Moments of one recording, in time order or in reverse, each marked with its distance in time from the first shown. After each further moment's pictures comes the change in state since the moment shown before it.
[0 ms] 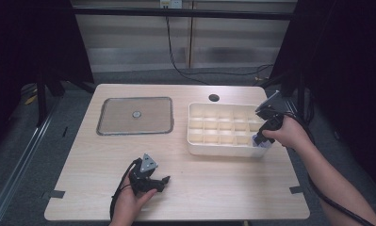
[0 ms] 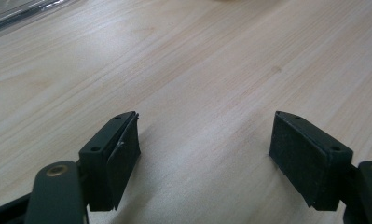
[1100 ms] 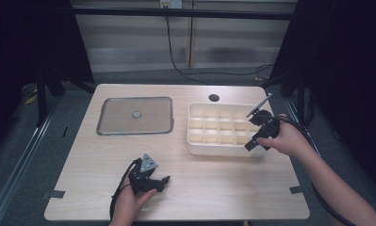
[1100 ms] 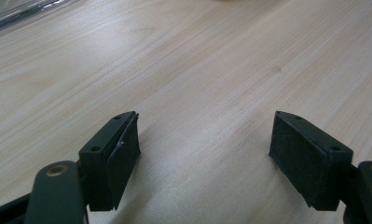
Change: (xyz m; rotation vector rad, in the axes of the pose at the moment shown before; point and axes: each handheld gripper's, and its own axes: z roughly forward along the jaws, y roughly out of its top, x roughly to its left) left arm 0.001 0.000 0.000 0.007 -0.001 0.010; right arm 0.054 -0.017 -0.022 -0.084 0.037 -0.224
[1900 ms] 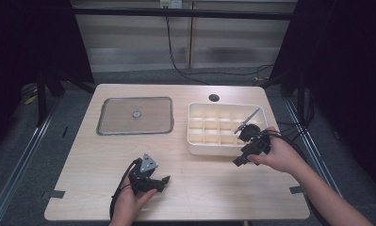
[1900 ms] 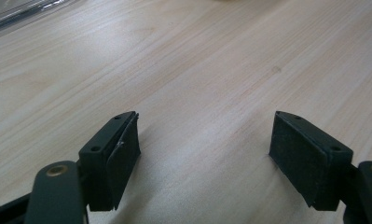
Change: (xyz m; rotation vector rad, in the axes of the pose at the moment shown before) left arm 0.000 0.000 0.000 -0.003 -0.001 -0.004; right arm 0.050 -0.013 0.015 -0.037 0.061 -0.176
